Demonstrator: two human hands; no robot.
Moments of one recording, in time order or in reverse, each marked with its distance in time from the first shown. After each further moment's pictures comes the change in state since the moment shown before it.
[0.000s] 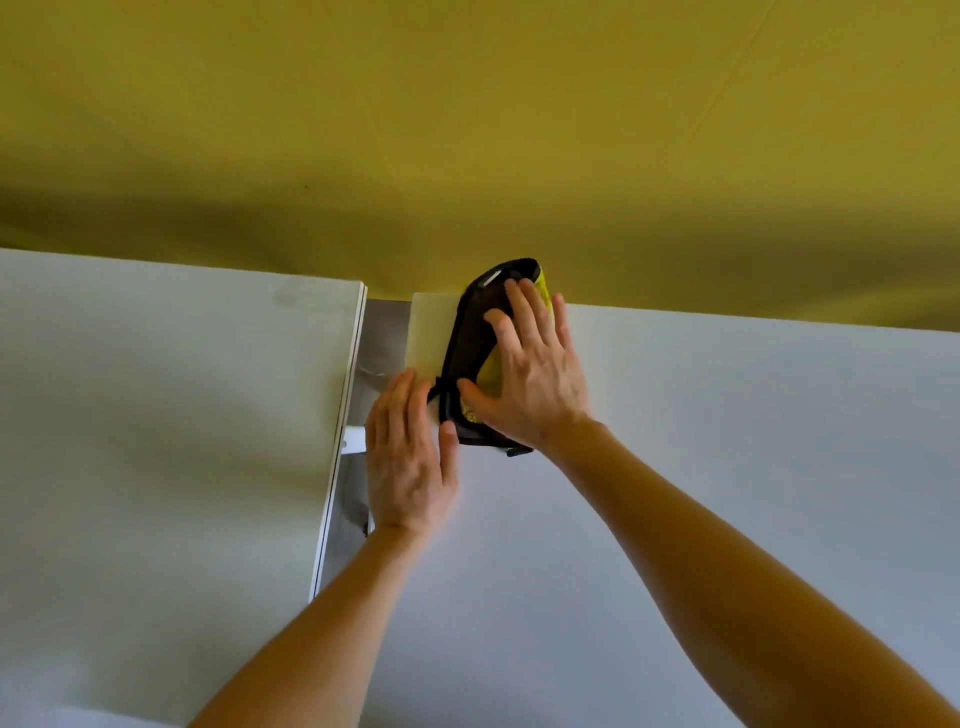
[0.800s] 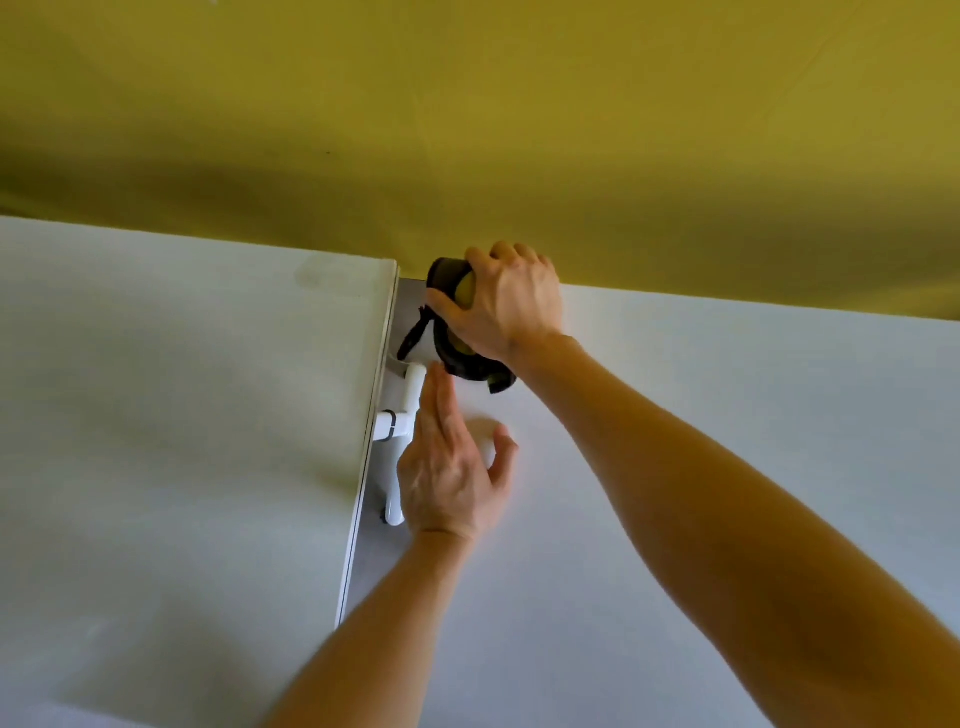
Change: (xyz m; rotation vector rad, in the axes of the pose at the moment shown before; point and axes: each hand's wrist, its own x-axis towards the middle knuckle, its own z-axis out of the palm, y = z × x) left_hand -0.003 0.012 -0.001 0.092 -0.145 -0.178; right_hand 0.096 -0.047 0.033 -0.034 -0.082 0.037
